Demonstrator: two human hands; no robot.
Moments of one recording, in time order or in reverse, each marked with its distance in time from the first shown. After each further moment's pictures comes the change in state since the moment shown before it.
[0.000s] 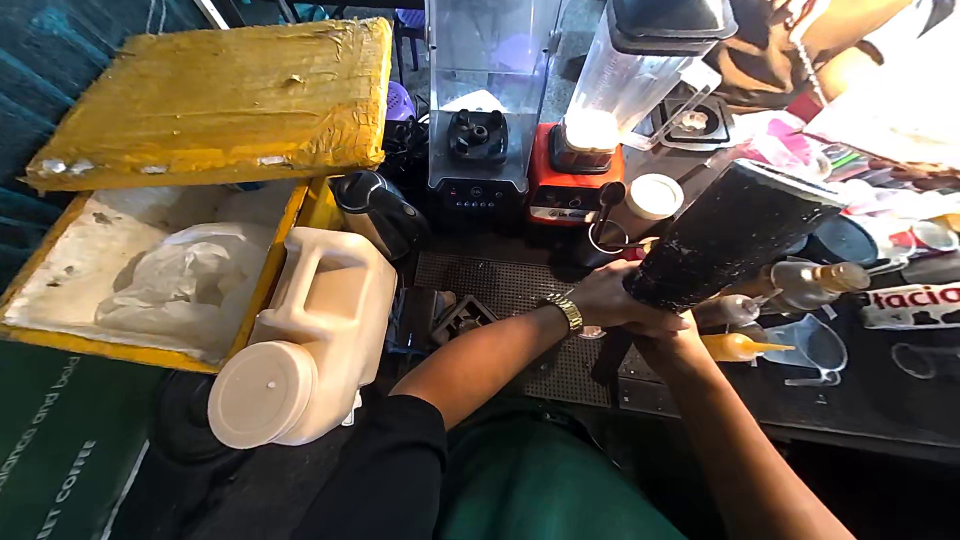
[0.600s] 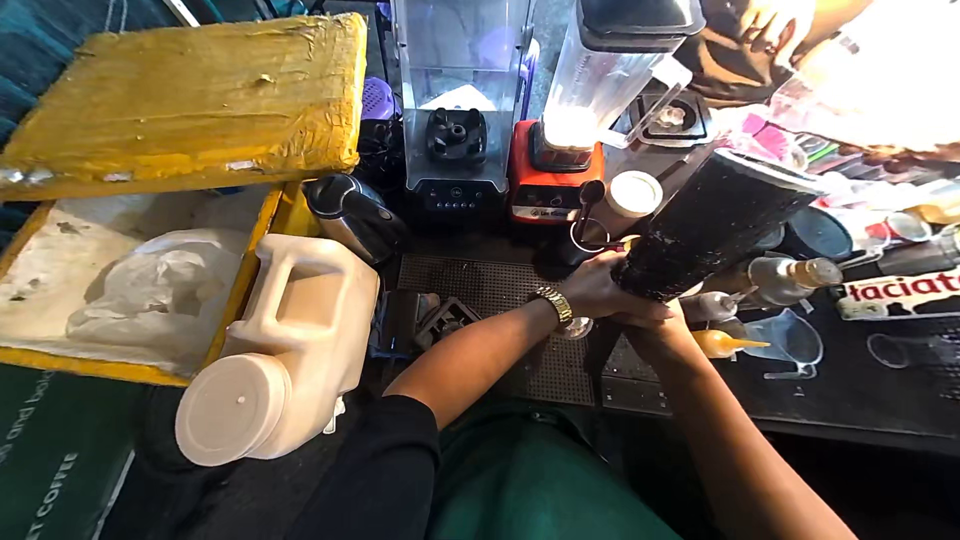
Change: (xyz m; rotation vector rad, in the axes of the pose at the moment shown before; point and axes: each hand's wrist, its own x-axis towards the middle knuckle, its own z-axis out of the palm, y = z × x) left_hand 0.012 0.042 0.000 0.065 0.005 -0.115; right_hand 0.028 0.041 -0.054 0.054 -0.080 -0.134
